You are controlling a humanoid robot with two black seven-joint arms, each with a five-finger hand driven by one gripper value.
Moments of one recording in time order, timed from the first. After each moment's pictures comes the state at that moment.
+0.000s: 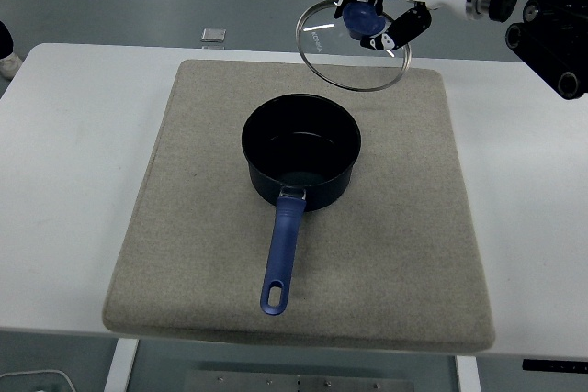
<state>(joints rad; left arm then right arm) 0.02 0.00 -0.01 -0.10 0.12 -0.05 -0.14 1.45 -0.20 0.01 0.45 -1.34 0.15 0.61</state>
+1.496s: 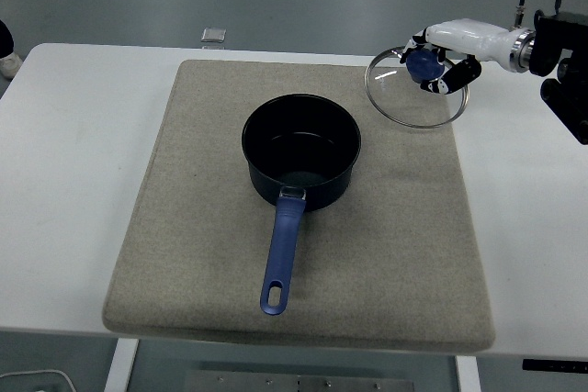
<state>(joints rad) 0.02 0.00 -0.01 -0.10 0.12 -0.05 -0.14 1.29 -0.22 -0.07 0.28 -1.32 0.09 0.61</state>
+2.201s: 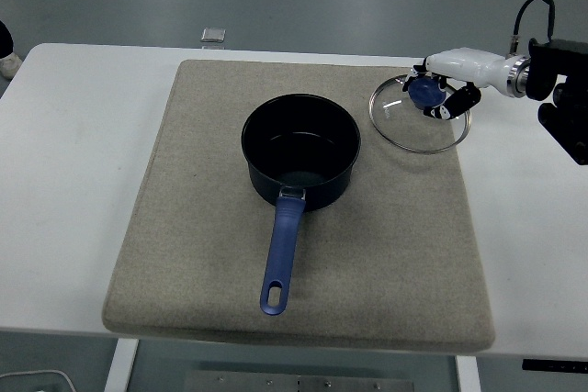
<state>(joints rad) 0.02 0.00 -0.01 -0.10 0.12 -0.05 -0.14 1.24 -0.21 -0.12 0.30 -1.32 0.09 0.61</state>
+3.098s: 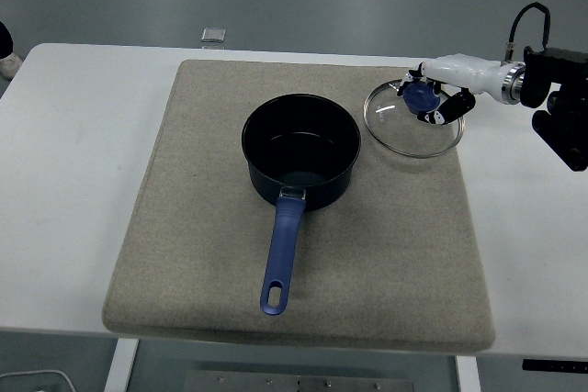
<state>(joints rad) 0.02 0.00 -0.01 -0.10 0.12 -0.05 -0.14 1.22 -0.21 -0.12 0.30 -1.28 0.07 0.61</state>
